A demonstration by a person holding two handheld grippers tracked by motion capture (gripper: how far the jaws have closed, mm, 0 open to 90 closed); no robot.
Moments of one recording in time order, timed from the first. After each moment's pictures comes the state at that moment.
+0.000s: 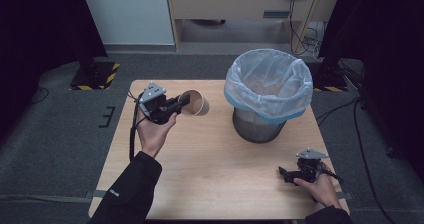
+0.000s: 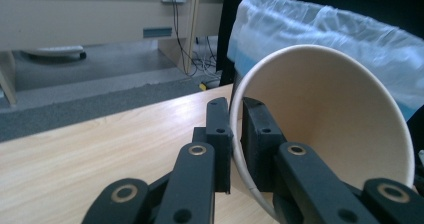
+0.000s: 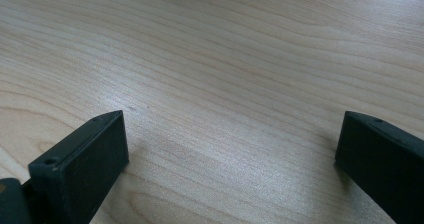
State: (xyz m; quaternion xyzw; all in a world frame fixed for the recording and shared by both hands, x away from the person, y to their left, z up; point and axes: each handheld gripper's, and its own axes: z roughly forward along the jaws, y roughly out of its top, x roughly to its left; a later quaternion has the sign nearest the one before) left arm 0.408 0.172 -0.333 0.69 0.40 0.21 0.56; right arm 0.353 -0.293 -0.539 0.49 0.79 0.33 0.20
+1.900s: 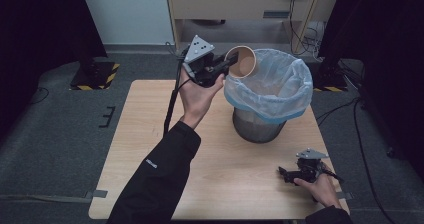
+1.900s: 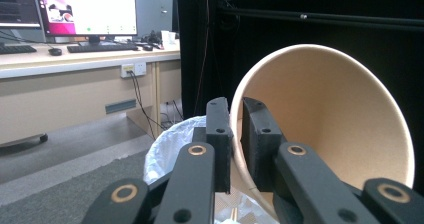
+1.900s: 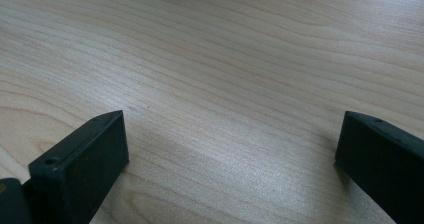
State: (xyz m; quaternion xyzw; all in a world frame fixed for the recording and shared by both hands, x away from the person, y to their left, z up) left arm 0.439 0.057 -0.235 0.67 0.30 0.24 0.63; right arm 0.354 -0.293 -0.539 0.49 0.78 0.33 0.20
